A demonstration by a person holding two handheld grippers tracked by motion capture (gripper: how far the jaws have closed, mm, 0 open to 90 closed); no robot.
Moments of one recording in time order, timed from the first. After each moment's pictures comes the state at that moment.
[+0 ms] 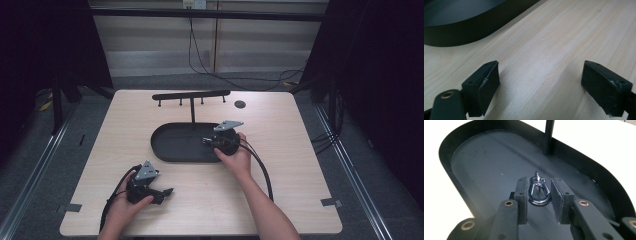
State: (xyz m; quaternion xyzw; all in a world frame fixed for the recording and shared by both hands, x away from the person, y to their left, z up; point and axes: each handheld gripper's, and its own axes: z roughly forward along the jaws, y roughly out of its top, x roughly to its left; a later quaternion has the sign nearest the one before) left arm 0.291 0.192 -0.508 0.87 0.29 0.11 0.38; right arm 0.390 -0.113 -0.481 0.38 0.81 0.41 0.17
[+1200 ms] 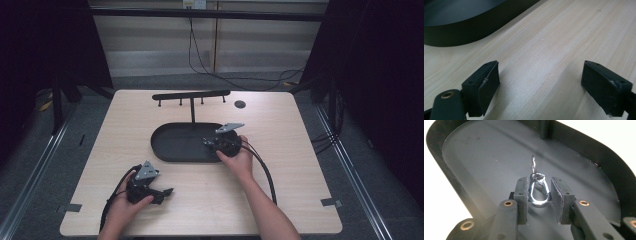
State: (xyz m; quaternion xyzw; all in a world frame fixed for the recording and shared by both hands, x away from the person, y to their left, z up) left arm 0.291 0.192 -0.508 0.87 0.29 0.11 0.38; right arm 0.391 -0.118 -0.494 0.39 0.82 0.38 0.15
